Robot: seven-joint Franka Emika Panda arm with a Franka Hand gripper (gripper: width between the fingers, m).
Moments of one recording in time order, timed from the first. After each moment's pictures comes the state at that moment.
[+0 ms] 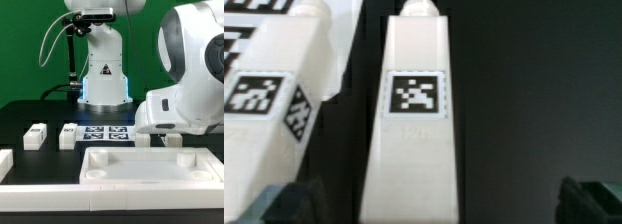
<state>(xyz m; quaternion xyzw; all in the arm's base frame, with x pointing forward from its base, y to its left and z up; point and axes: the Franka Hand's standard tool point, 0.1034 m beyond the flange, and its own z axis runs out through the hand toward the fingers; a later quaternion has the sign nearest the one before) 0.438 0.130 0.017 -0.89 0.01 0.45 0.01</state>
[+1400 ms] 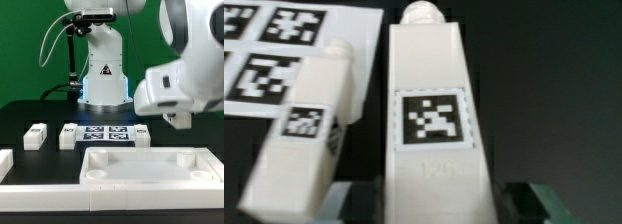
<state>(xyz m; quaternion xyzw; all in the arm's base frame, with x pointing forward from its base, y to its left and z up) 0.483 0.116 0.101 -0.89 -0.01 0.45 0.04</state>
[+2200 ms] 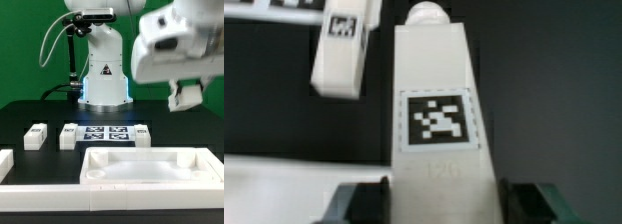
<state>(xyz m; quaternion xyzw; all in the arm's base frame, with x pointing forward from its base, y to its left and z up) 0.561 0.109 0.173 -0.97 -0.04 0.25 0.06</state>
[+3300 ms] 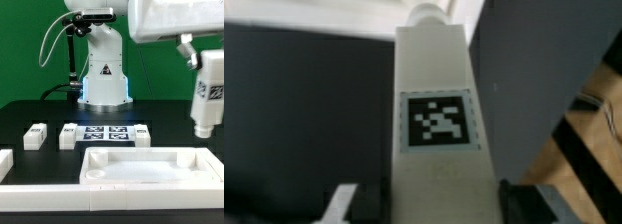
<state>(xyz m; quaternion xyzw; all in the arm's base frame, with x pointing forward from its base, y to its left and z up) 0.652 0.104 0.196 -0.97 -0.07 -0.23 0.05</state>
